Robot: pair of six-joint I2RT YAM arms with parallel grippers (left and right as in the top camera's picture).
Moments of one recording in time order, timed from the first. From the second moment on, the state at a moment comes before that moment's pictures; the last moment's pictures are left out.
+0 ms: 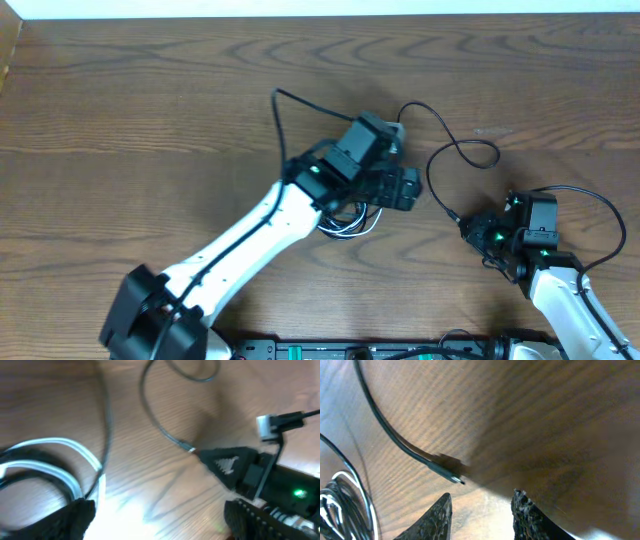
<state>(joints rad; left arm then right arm) -0.73 1.60 1.23 -0.60 0.29 -0.53 -0.07 1.17 0.36 -0.27 -0.28 0.69</state>
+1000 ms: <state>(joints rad) -0.79 1.67 1.03 -0.72 0.05 -0.16 -0.07 1.17 0.36 -0.30 -0.27 0.69</state>
